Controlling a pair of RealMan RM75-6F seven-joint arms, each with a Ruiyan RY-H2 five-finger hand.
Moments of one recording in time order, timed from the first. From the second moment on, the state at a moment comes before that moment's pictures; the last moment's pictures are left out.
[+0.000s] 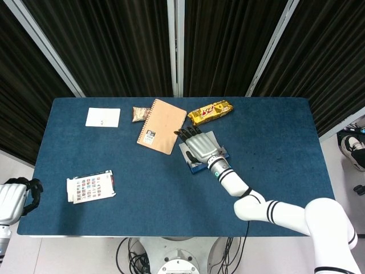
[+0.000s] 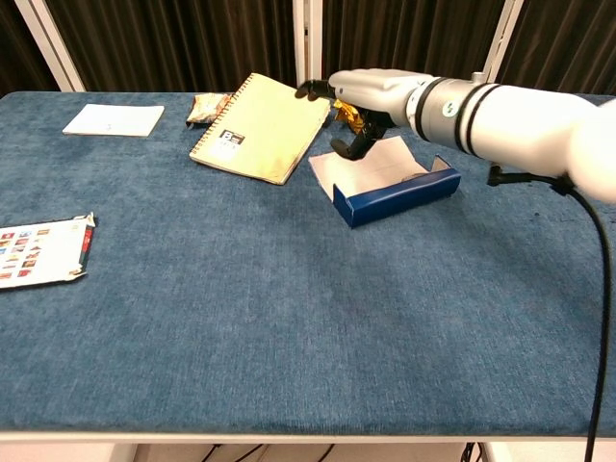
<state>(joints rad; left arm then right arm) -0.11 -1.03 -0.03 -1.66 1.50 1.44 0.01 1.02 -1.68 0.22 -1.22 -1.04 0.76 -0.21</state>
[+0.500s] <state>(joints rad) -0.11 -1.03 -0.03 -1.66 1.50 1.44 0.03 0.86 -1.53 0.07 -1.49 -1.16 0.81 -0.20</state>
